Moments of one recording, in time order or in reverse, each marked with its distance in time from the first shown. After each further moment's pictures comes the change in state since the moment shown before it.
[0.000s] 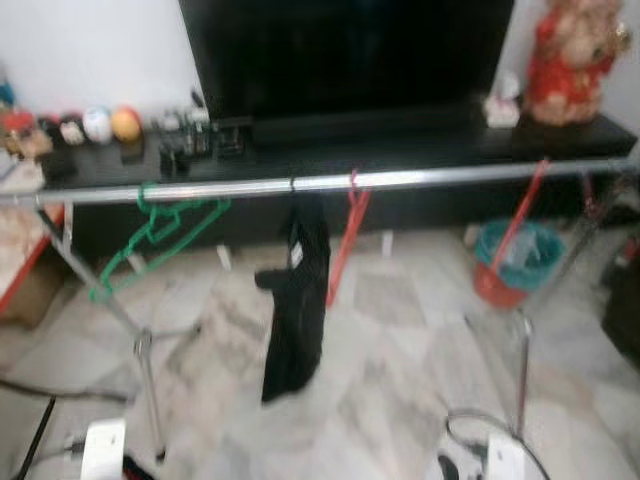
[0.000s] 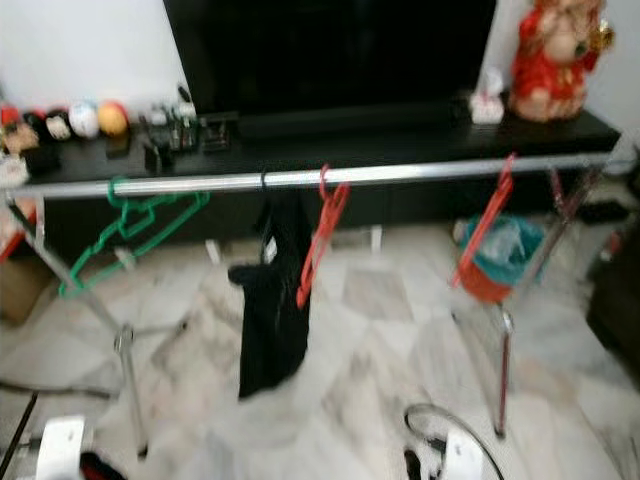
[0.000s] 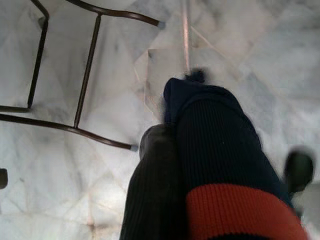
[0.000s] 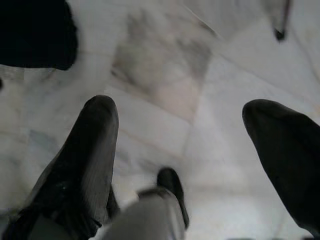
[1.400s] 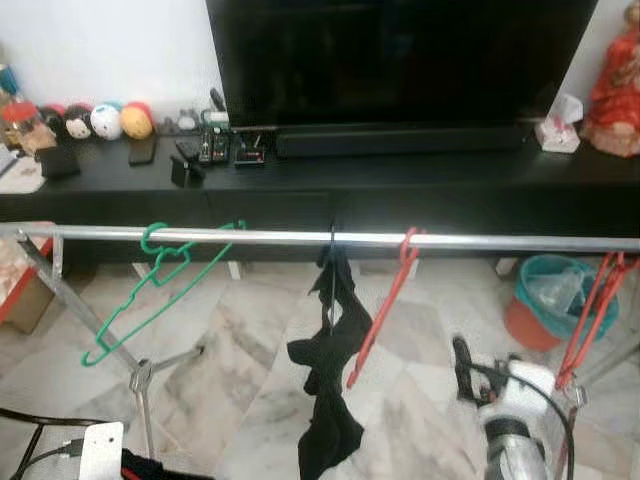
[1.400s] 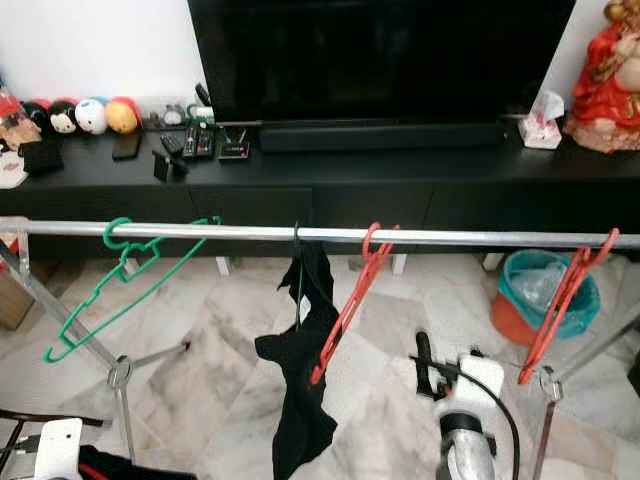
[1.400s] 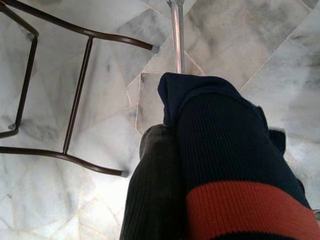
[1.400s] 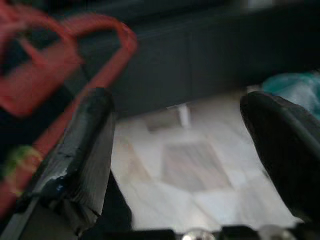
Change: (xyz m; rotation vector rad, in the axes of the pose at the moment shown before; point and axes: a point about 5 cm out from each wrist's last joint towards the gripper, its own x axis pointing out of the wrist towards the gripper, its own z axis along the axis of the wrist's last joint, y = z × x) left arm 0.000 -0.003 0.000 -0.007 -0.014 -0.013; right arm -0.038 0.042 0.128 -0.080 -0.839 0.162
